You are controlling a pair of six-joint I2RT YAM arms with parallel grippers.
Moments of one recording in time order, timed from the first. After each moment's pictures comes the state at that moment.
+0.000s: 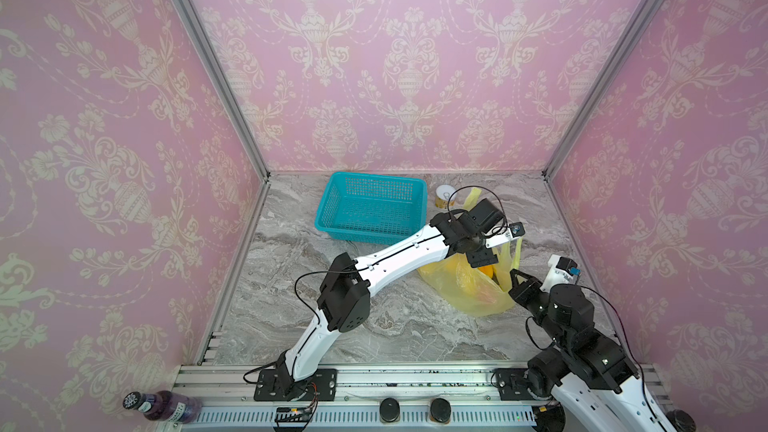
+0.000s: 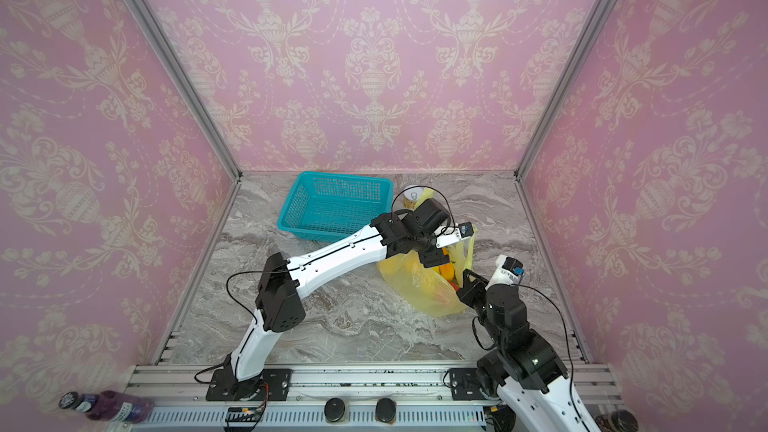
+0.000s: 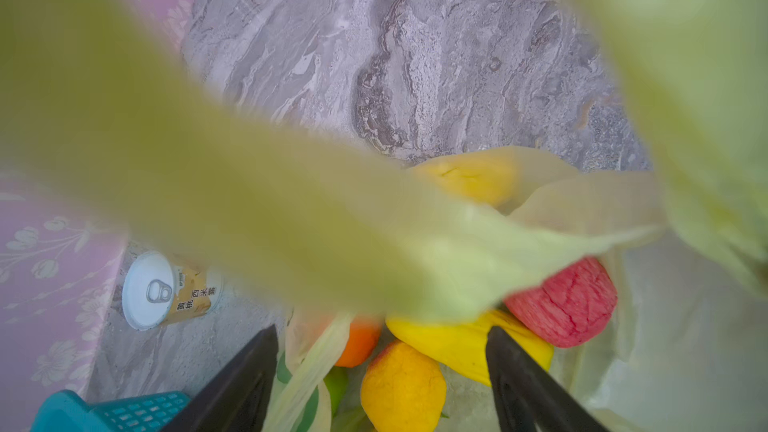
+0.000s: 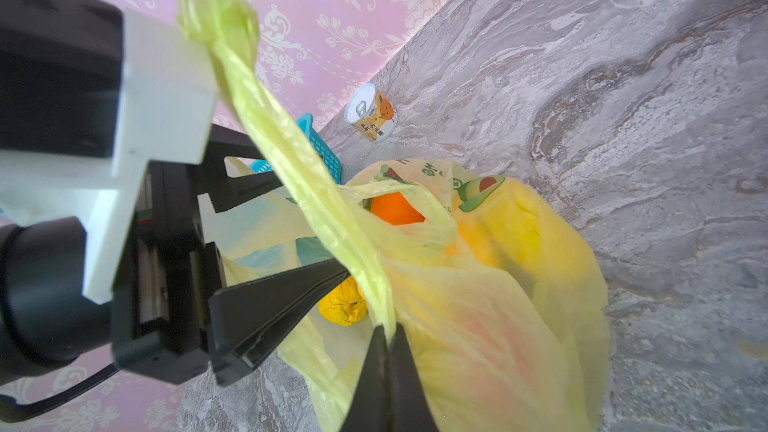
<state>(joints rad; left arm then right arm) -1.01 2.20 2.16 -0.77 -0.02 0.47 0.43 0.29 0.46 -0.57 0.25 0.90</state>
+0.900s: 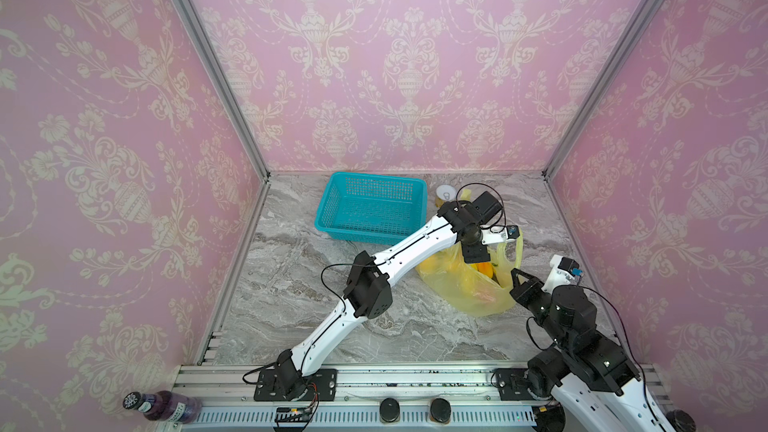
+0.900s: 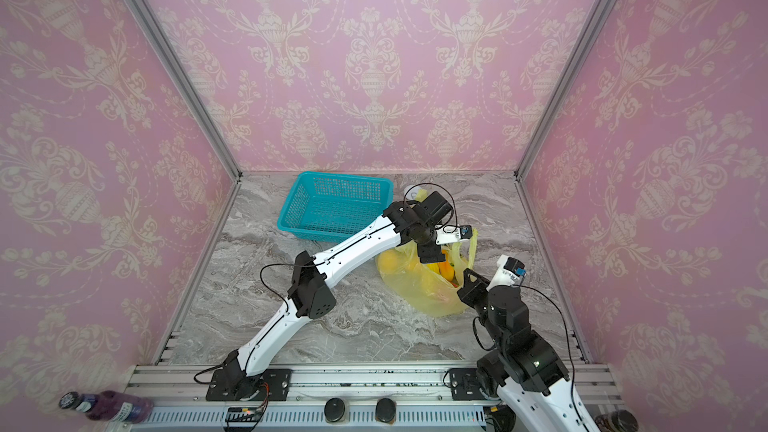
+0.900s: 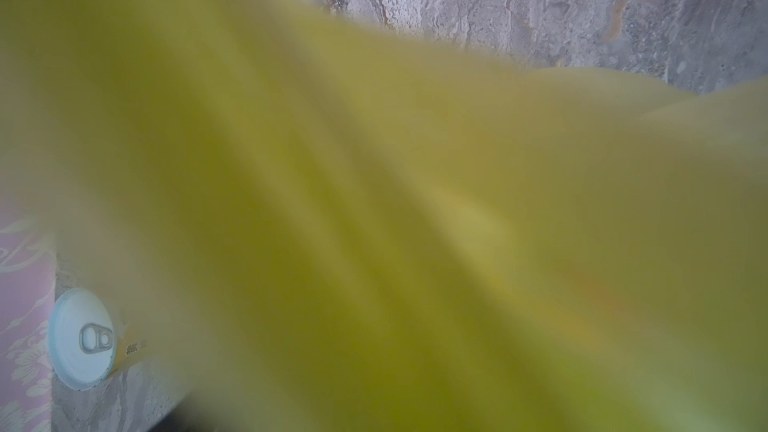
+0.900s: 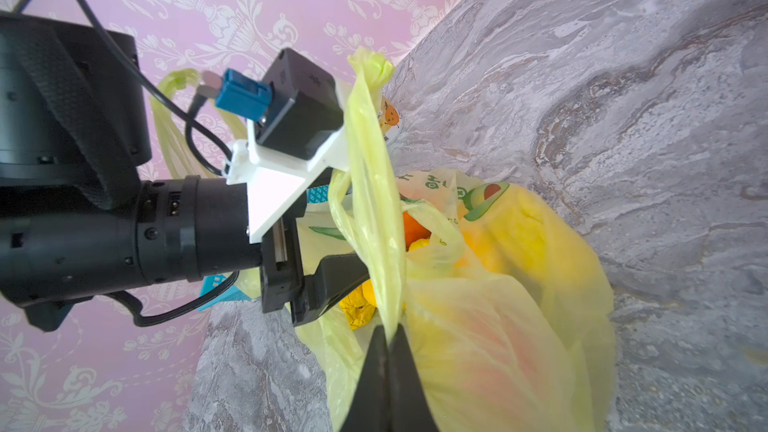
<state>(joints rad) -0.94 2.51 2.60 -1.11 0.07 0.62 0.43 0.26 0.46 -0.57 0.26 0.90</state>
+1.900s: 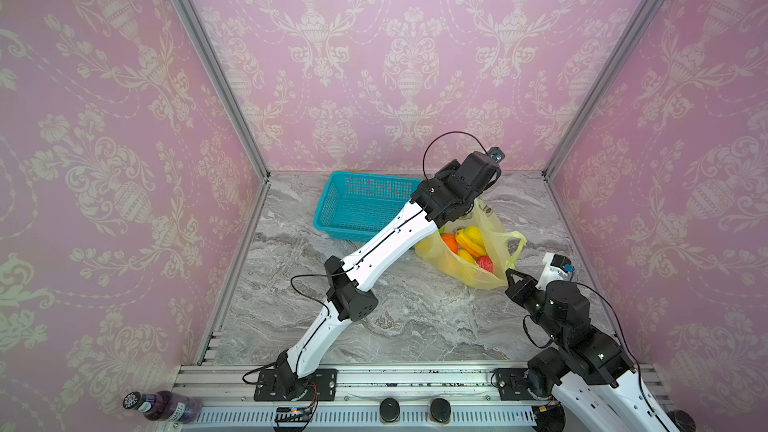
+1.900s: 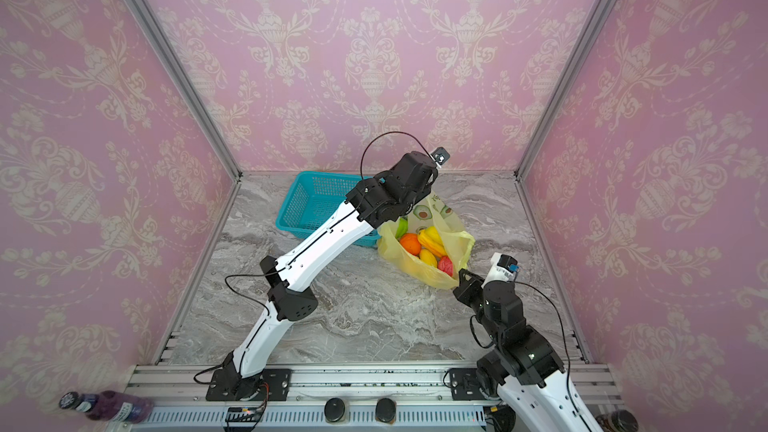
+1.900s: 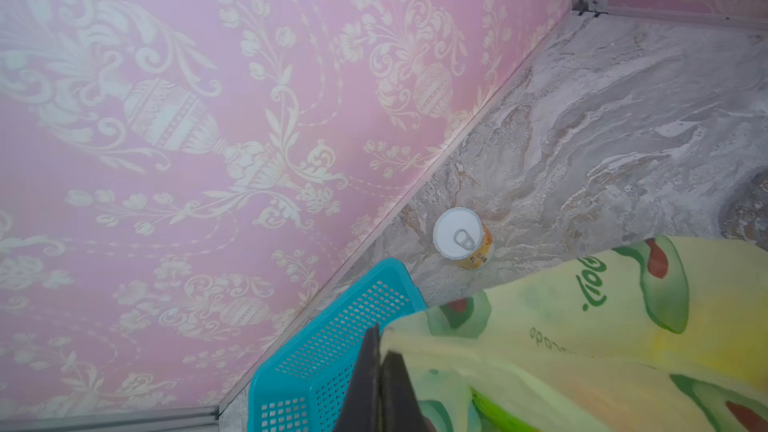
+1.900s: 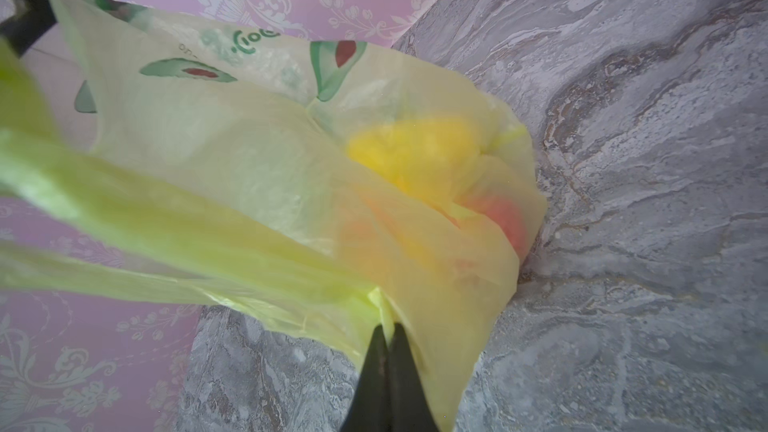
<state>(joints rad) -0.93 2.29 2.73 -0.97 -0.69 0.29 0.44 0.33 0.46 -0.55 0.23 0.89</state>
